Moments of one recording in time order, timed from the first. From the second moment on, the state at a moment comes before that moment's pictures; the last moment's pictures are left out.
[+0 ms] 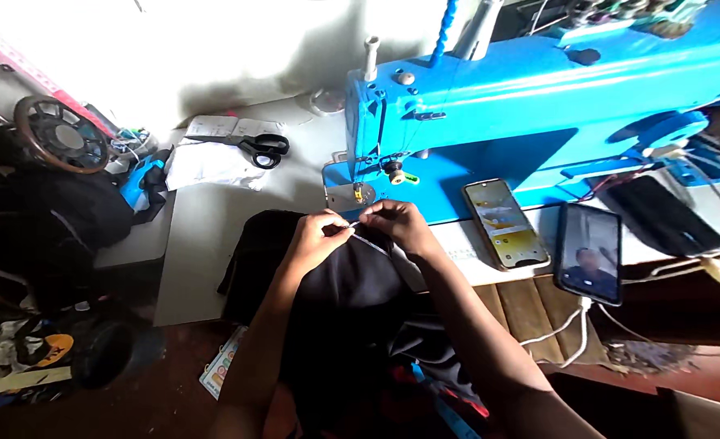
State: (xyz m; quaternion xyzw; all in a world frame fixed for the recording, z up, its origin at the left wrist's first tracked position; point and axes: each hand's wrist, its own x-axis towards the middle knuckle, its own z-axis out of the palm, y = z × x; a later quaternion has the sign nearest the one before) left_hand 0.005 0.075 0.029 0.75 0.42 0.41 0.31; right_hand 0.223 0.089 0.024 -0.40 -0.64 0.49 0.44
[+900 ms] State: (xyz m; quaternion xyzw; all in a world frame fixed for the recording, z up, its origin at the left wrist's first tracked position) left_hand 0.009 0.106 0.017 0.84 0.39 0.34 0.17; right_hand 0.247 0.161 0.026 -0.61 -0.77 0.10 0.17
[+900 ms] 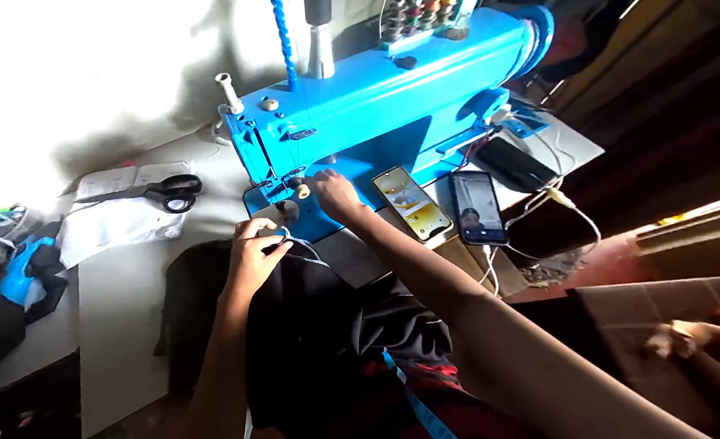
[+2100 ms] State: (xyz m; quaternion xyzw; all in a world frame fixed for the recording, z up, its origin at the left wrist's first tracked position) left_hand 0.005 0.101 0.018 0.80 0.35 0.36 0.32; right_hand 0.472 -0.103 0.056 -0.84 -0.49 0.14 0.19
